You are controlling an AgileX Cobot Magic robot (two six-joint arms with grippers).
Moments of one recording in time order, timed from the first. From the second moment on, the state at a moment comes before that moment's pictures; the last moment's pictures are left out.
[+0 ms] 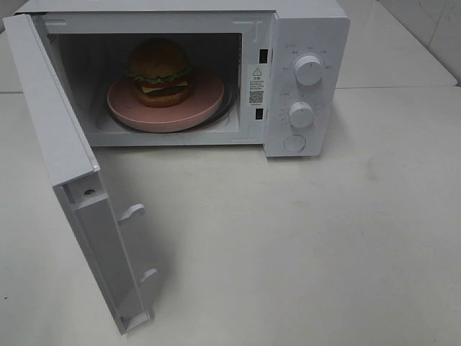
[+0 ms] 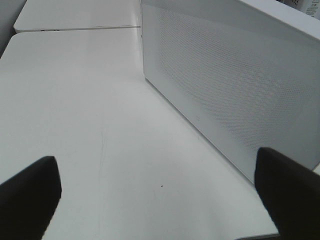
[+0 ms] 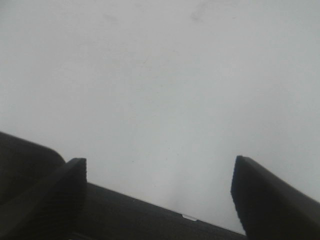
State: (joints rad) left arm 0.07 -0.01 -0.50 -0.22 1.05 0.17; right arm 0.43 0.33 -0.57 -0.18 1.12 0.13
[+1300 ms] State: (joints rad) left arm 0.07 -0.01 -0.50 -0.22 1.05 0.17; right arm 0.12 0.00 -0.51 -0.15 1.04 0.12
